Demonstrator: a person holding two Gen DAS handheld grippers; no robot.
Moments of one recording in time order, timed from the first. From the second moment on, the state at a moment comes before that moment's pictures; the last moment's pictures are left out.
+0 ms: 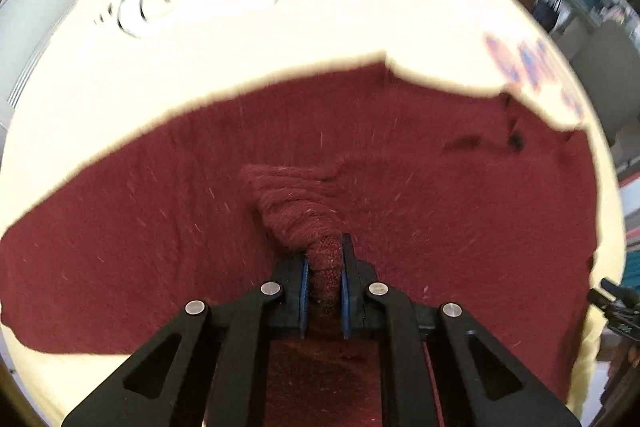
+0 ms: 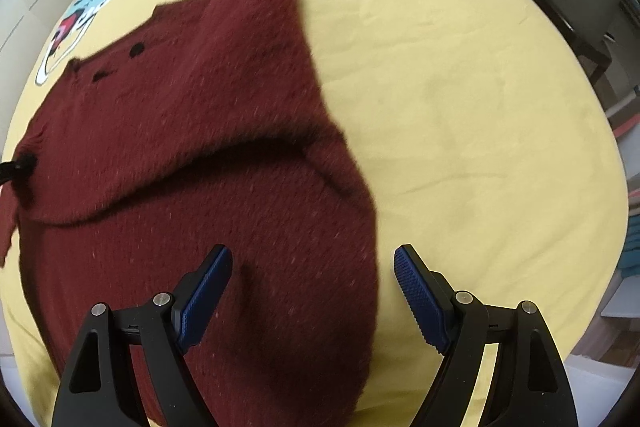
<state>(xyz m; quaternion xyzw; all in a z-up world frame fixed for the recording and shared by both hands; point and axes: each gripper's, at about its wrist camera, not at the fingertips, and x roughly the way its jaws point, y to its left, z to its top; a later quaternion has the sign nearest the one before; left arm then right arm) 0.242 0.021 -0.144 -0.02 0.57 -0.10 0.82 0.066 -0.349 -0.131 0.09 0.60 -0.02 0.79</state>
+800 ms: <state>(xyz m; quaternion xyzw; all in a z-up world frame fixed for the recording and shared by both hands) 0.223 0.037 -0.176 0.03 0.55 -0.07 0.83 0.195 -0.370 -0.136 0.13 0.58 -0.02 0.81</state>
